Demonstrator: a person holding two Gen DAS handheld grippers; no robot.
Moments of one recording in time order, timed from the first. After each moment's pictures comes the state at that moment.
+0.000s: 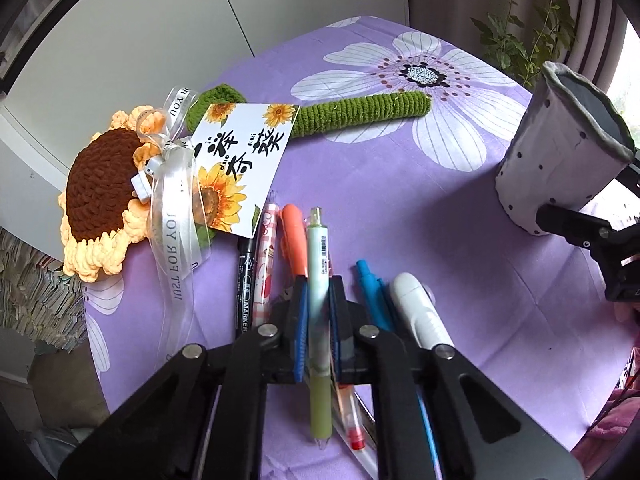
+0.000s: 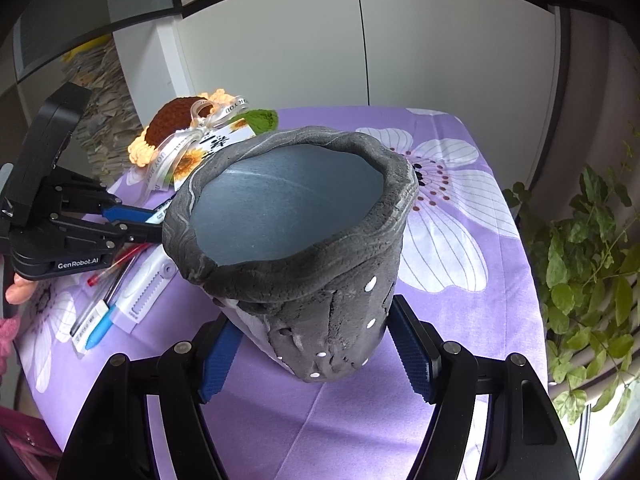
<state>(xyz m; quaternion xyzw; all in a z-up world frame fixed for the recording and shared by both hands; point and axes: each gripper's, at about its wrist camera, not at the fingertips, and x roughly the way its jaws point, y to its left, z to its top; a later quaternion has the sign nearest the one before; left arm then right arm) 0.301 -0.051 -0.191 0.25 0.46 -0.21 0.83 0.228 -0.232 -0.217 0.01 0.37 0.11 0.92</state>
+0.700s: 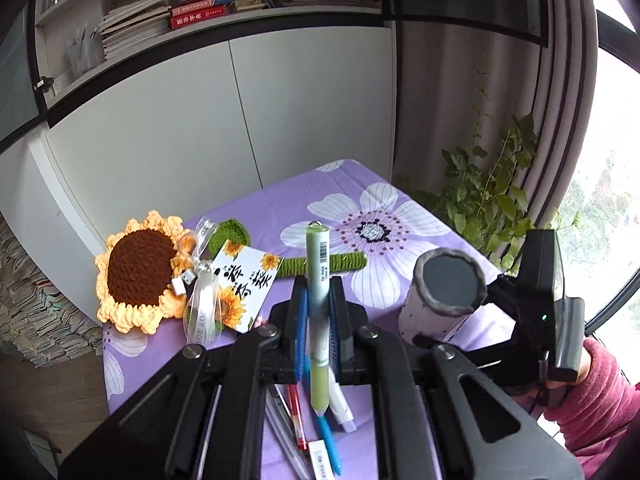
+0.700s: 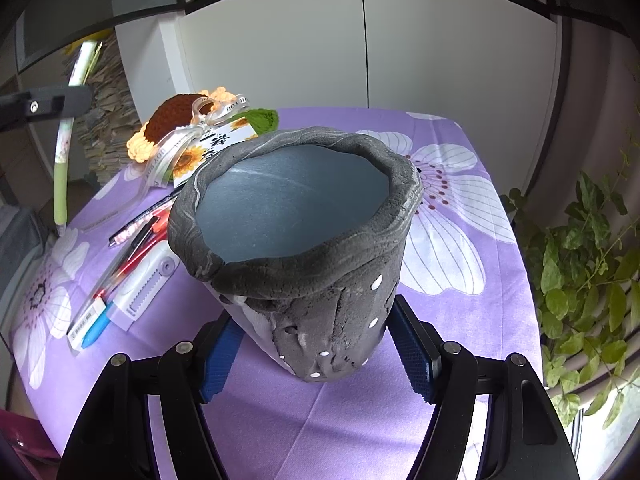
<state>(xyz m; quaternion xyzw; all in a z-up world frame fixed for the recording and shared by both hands) 0.245 -0.070 -0.068 0.13 0.31 -0.26 0.90 0.225 -0.228 -0.216 -0.01 0.37 0.11 0.92</state>
